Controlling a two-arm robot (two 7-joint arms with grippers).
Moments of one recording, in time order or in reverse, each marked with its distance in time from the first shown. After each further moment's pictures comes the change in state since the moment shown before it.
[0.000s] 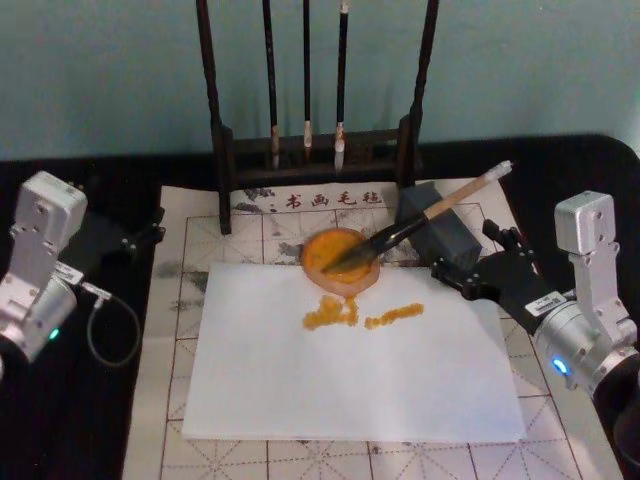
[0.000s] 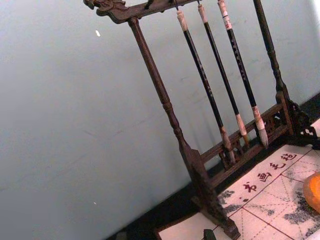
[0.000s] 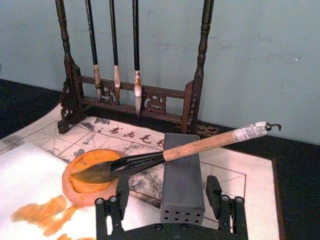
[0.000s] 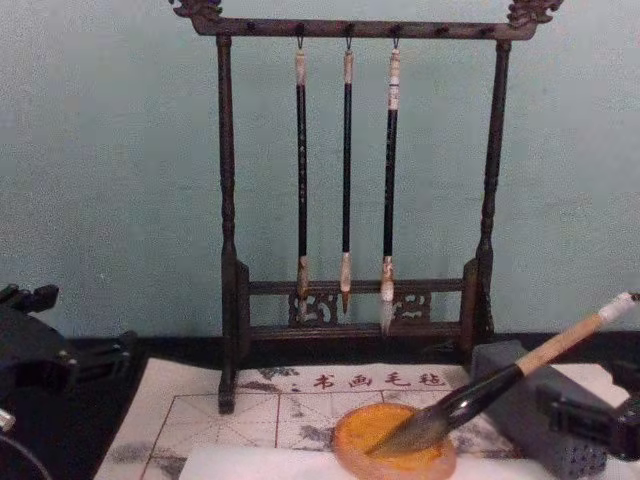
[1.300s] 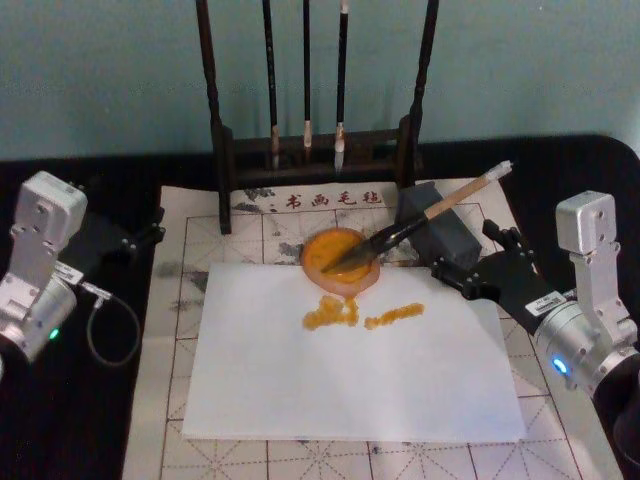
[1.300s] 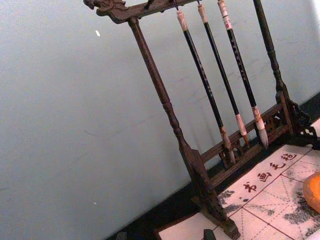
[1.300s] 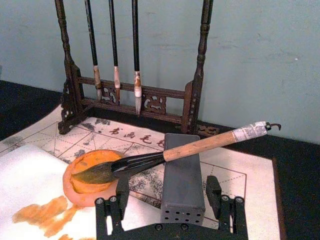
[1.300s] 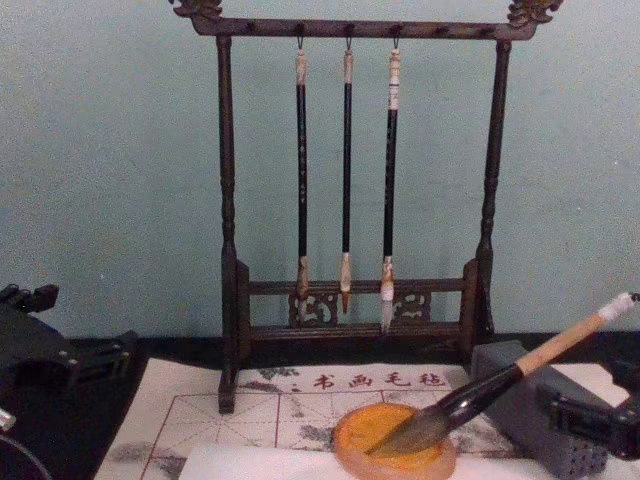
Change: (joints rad) left arm 0.000 0.000 0.000 0.000 0.000 0.000 0.000; right arm -0.001 0.000 0.001 -0.001 0.007 0.000 0.002
